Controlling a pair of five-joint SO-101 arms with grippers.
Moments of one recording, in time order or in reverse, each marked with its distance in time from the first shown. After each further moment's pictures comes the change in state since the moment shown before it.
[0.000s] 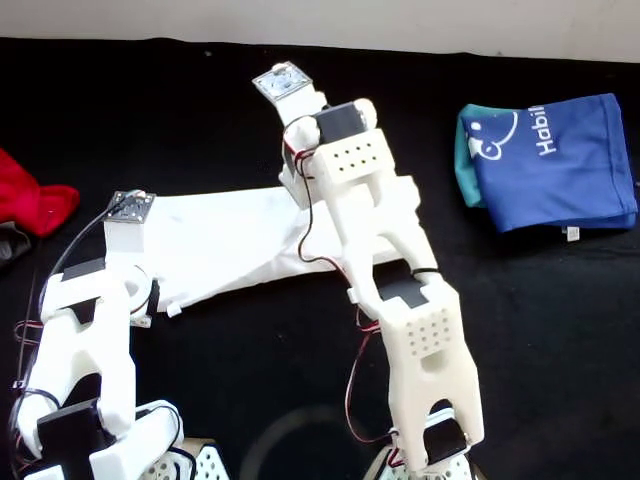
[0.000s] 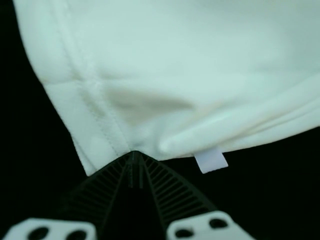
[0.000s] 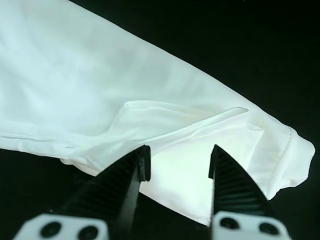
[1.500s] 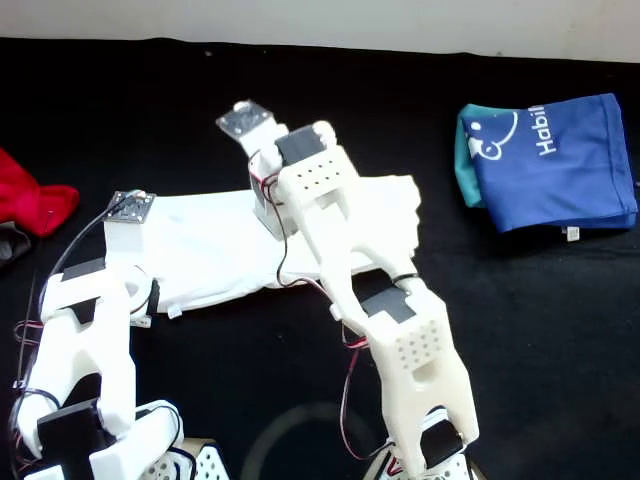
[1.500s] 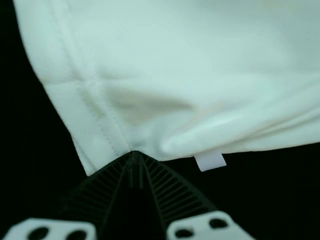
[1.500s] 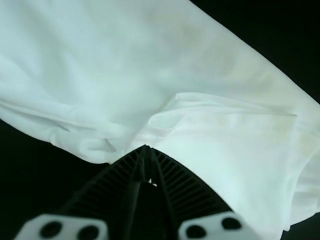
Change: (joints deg) left arm 0.0 -0.1 0.0 0.0 0.0; right arm -6.9 -2.9 11.9 -1.8 0.0
